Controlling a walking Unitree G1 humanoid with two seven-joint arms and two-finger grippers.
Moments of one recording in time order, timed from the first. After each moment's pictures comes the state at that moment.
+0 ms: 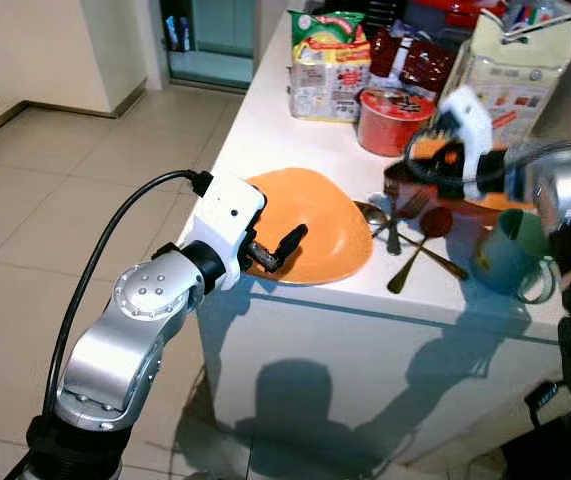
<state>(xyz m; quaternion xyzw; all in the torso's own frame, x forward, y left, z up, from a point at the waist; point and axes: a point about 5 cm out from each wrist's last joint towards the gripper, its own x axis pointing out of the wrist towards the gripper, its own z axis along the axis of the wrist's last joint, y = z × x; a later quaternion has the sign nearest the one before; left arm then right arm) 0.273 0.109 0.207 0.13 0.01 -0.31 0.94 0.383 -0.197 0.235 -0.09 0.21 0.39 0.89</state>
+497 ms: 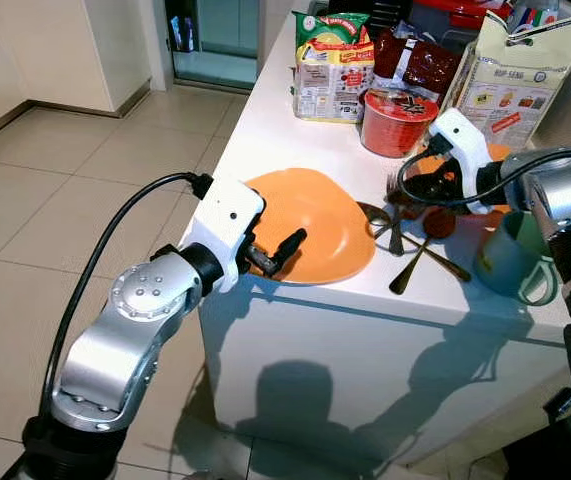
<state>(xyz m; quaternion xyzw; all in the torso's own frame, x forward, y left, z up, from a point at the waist) 0.270 0.112 0.205 0.14 0.02 -0.32 0.94 0.378 -0.204 0.225 -0.14 0.26 0.38 0.87</state>
